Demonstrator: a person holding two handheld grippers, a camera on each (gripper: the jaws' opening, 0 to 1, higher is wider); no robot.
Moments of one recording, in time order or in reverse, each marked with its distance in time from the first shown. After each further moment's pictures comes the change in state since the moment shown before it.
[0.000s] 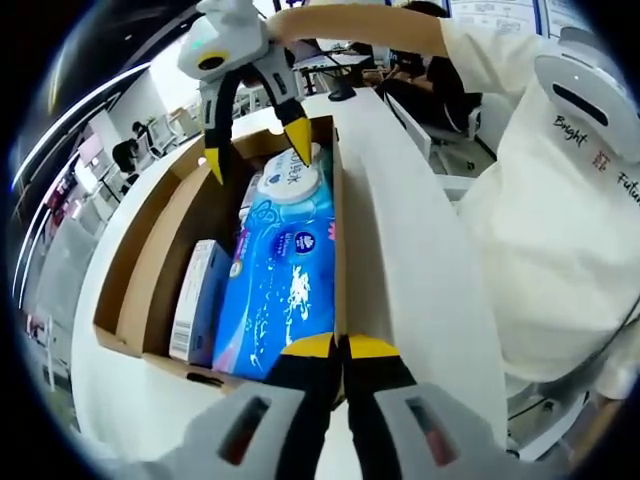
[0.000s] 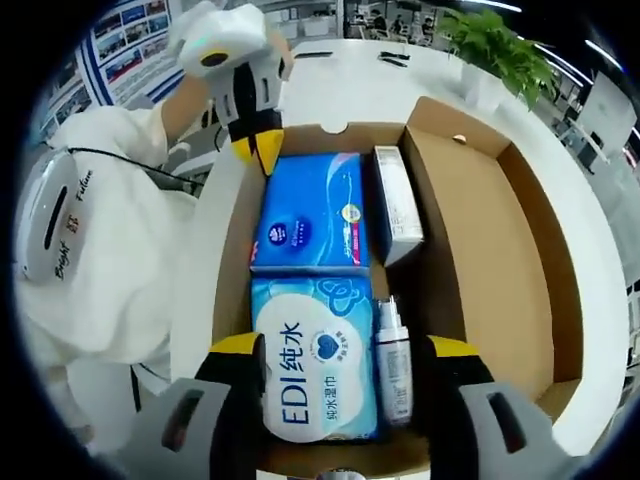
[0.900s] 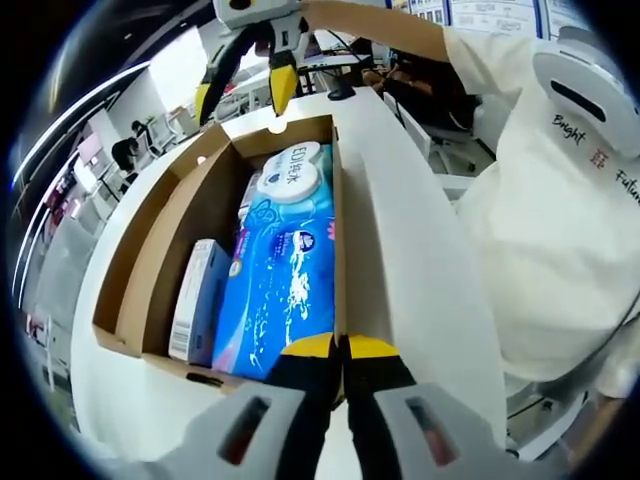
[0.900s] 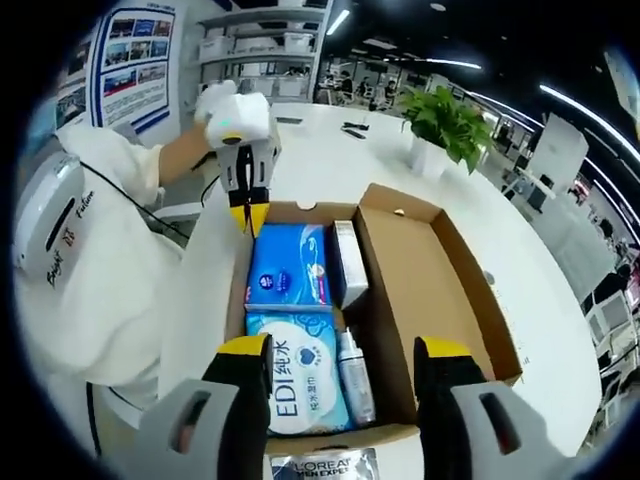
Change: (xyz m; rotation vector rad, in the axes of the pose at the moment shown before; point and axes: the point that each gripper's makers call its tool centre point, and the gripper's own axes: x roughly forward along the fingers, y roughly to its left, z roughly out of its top) left arm 0.000 -0.001 0.000 -0.001 0.004 -0.004; right arm -0.066 -0.019 0.019 -0.014 -0.271 -0.232
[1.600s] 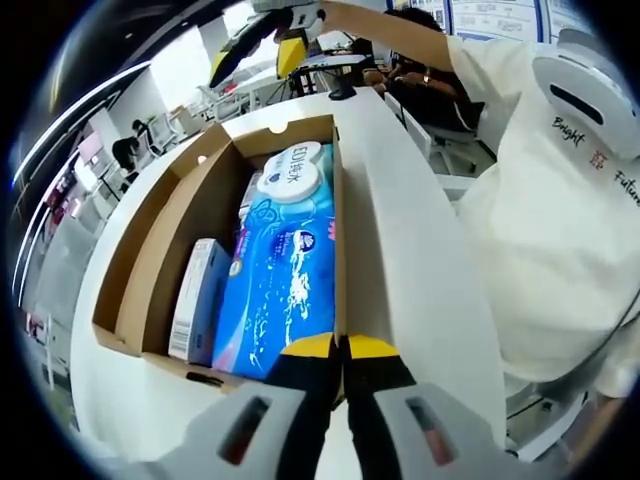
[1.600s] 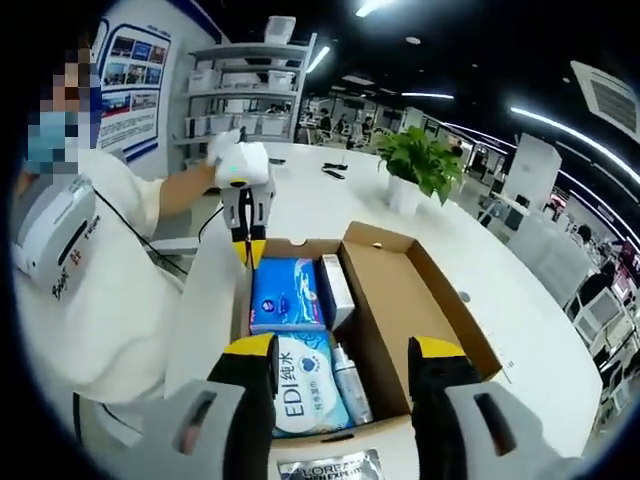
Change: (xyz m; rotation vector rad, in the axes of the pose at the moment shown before) left arm 0.000 0.000 0.000 -0.005 0.001 0.001; right arm -0.047 -0.001 0.010 0.049 -0.207 -0.087
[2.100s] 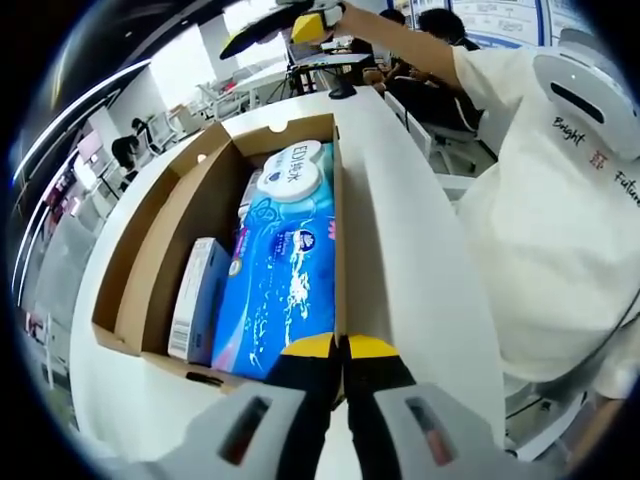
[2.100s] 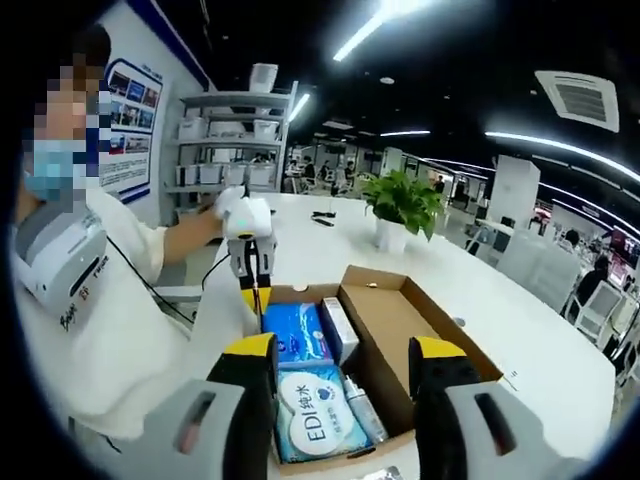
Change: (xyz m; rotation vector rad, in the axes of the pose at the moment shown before) left arm 0.000 0.000 -0.001 -0.003 0.006 -0.003; right arm -0.026 0.011 0.025 0.051 -0.202 -0.045
